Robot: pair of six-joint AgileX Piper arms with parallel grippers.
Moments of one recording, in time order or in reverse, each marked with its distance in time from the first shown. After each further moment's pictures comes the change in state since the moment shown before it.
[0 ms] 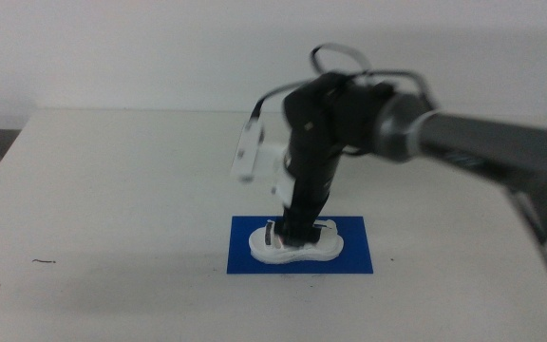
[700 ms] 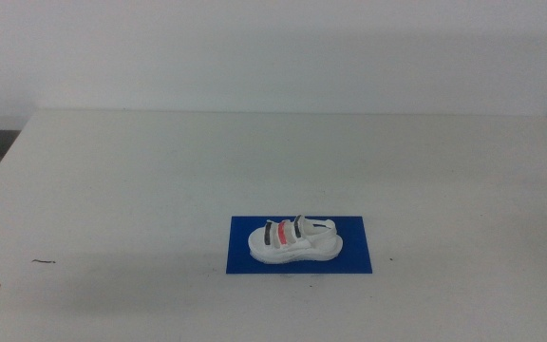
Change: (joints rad) left arm 0.000 0.000 0.000 0.000 0.000 0.000; right arm -0.661 -1.583 1.447 -0.031 -0.864 0.752
